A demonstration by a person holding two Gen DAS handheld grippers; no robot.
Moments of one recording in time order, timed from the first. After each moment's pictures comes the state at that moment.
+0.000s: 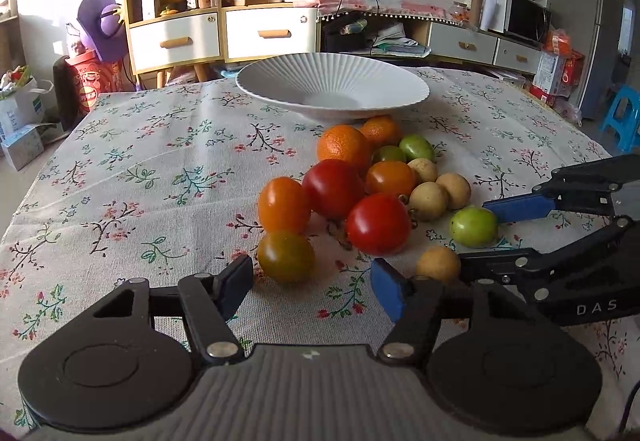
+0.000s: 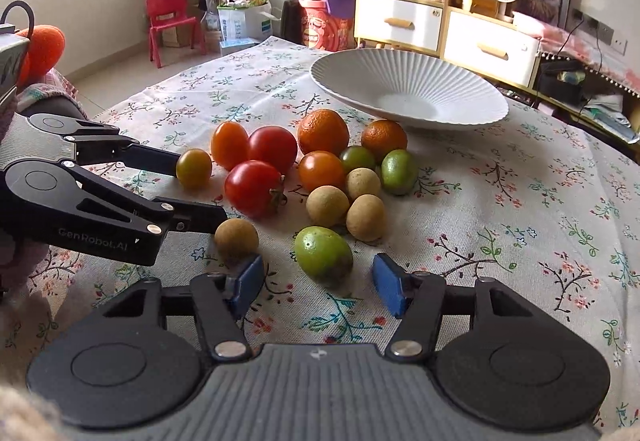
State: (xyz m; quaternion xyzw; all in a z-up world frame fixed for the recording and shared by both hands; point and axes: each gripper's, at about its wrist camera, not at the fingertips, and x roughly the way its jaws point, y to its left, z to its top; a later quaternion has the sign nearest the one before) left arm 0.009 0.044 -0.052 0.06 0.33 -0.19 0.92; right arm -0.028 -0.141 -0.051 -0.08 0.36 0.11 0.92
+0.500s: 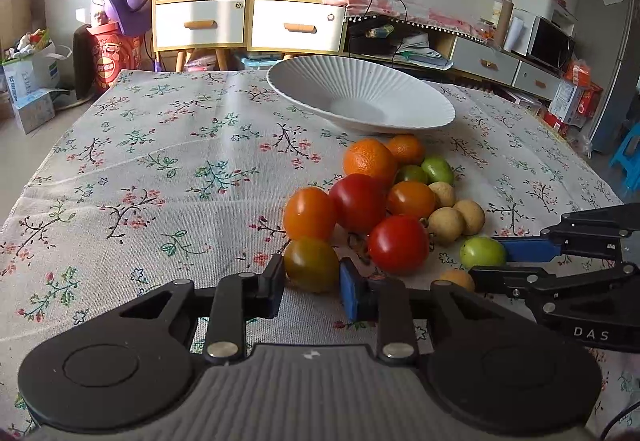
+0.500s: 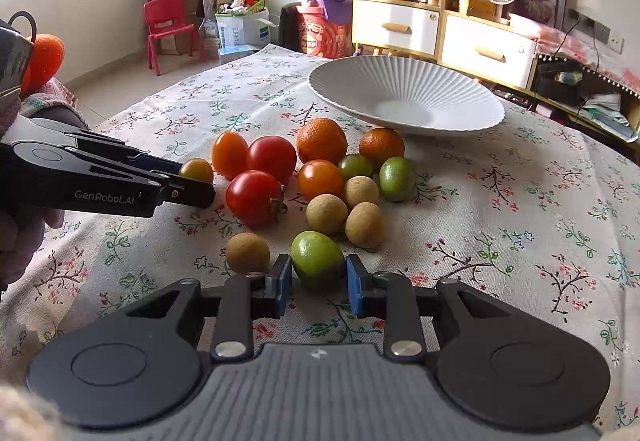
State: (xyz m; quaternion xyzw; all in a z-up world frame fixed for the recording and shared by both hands) left arm 0.018 0.059 -0.042 0.01 0.35 -0.17 0.92; right arm -0.027 -0.137 -0.047 -0.07 0.35 0.12 0.93
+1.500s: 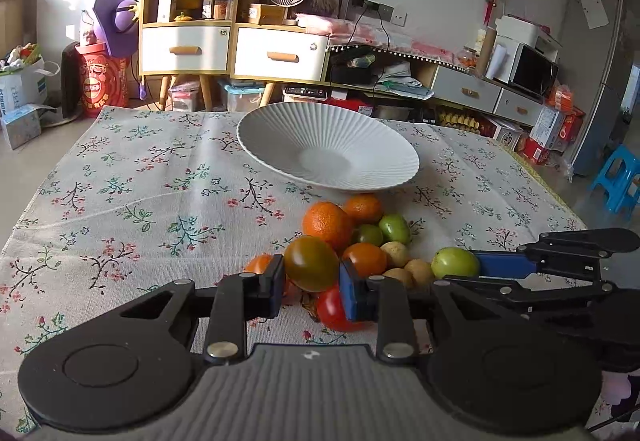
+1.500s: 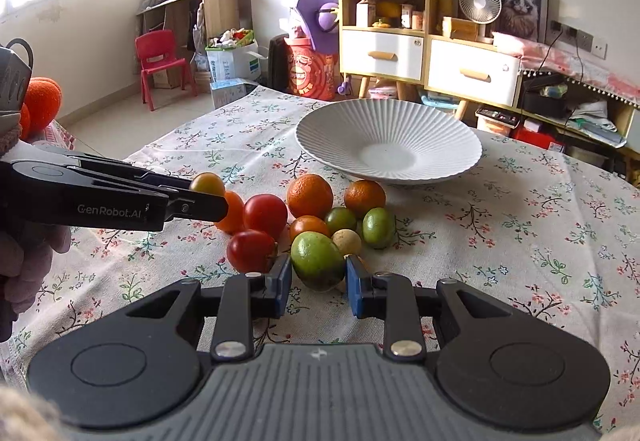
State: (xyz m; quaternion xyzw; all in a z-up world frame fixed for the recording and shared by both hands) left arm 0.023 0.039 -0.008 -0.01 0.32 -0.19 0.93; right arm -0.027 -0.142 -0.025 -0.05 0.31 0.10 0.94
